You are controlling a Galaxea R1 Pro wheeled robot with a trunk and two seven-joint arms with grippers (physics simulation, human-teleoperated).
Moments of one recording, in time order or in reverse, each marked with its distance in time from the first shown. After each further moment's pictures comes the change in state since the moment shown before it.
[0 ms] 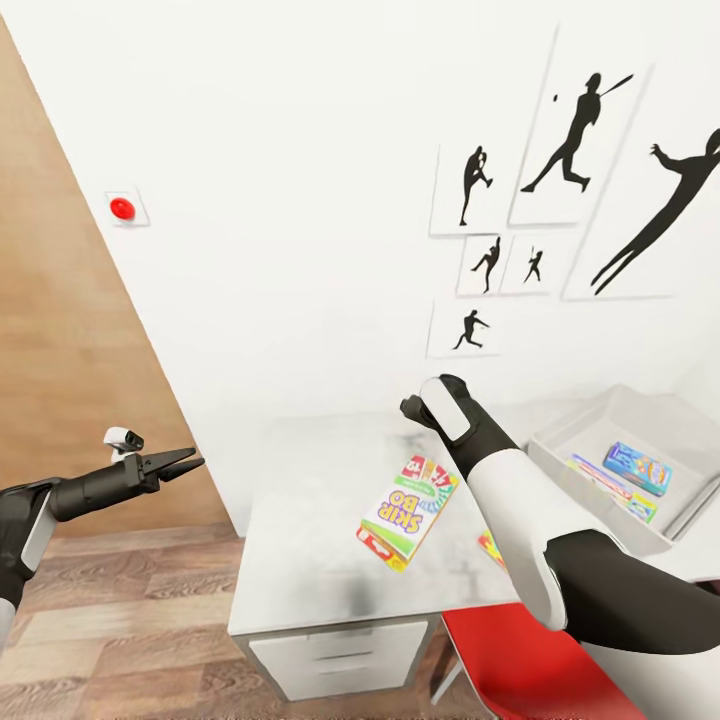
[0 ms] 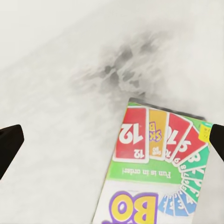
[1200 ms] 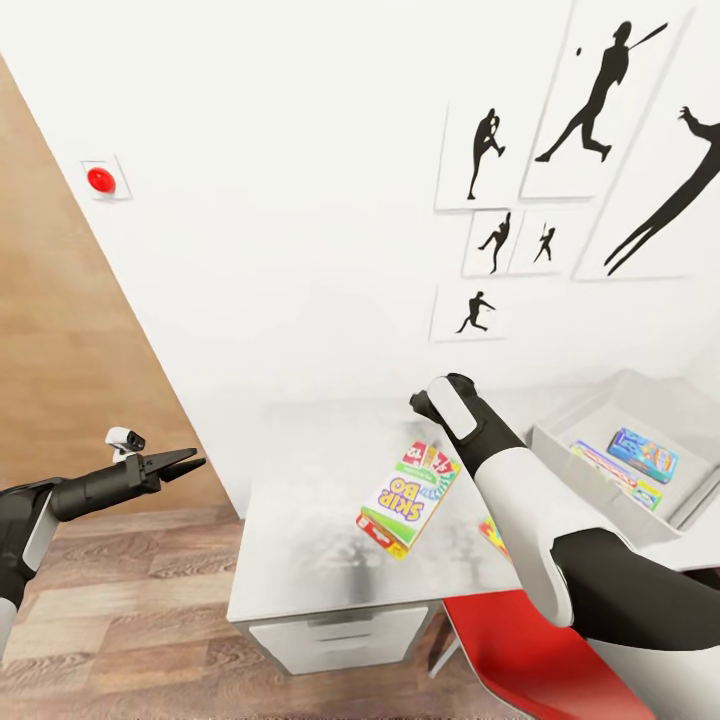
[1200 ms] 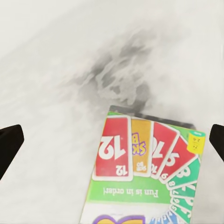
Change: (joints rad) left arm 0.000 -0.003 -0.001 0.000 0.000 -0.001 0.004; right arm -0.004 -0.026 0.004 0.000 0.013 -0.058 0.000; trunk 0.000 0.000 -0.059
